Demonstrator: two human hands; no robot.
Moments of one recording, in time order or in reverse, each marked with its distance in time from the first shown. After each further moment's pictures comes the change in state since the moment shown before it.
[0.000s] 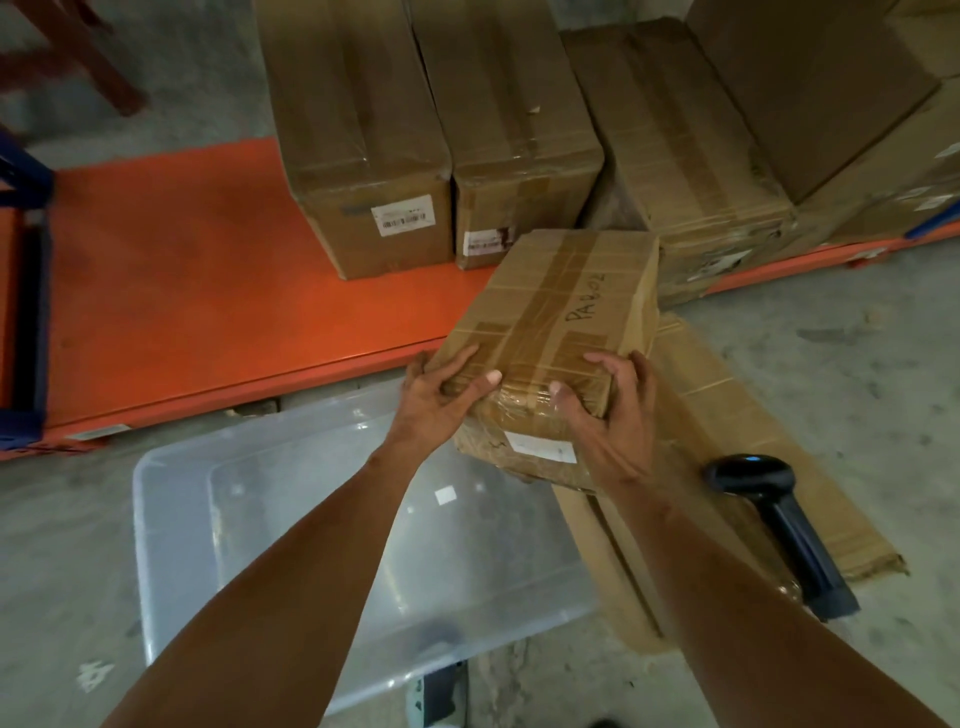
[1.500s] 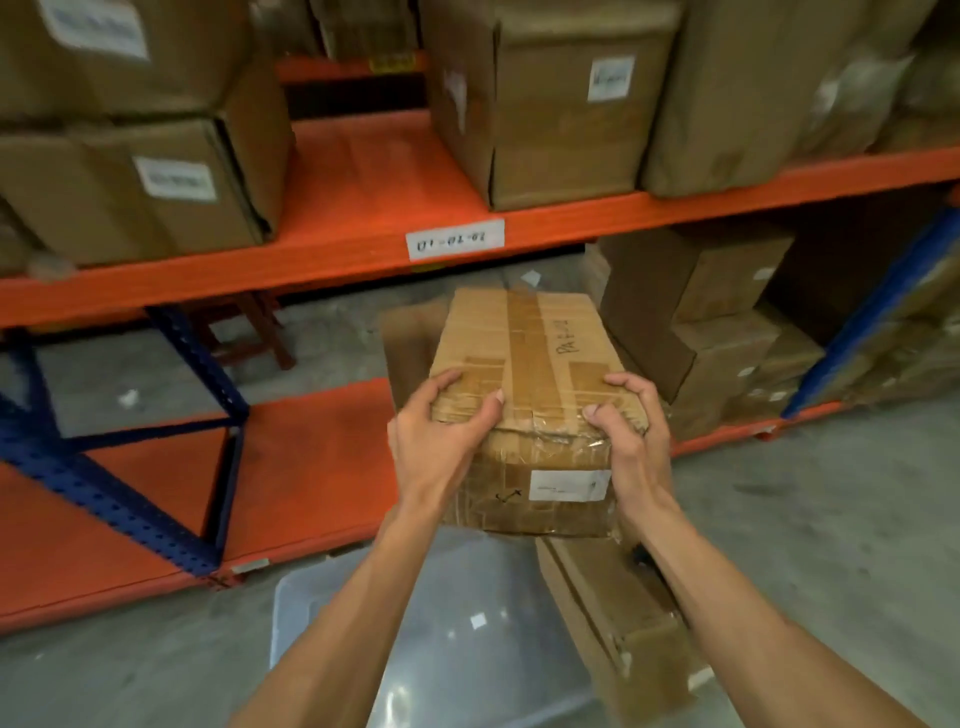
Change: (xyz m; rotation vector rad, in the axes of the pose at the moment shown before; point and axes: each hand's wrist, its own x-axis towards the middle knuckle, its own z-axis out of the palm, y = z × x) left_hand -0.379 0.322 -0.115 -0.134 0.613 0.470; right_hand -0.191 -0.334 -0.257 0.584 0.040 -0.190
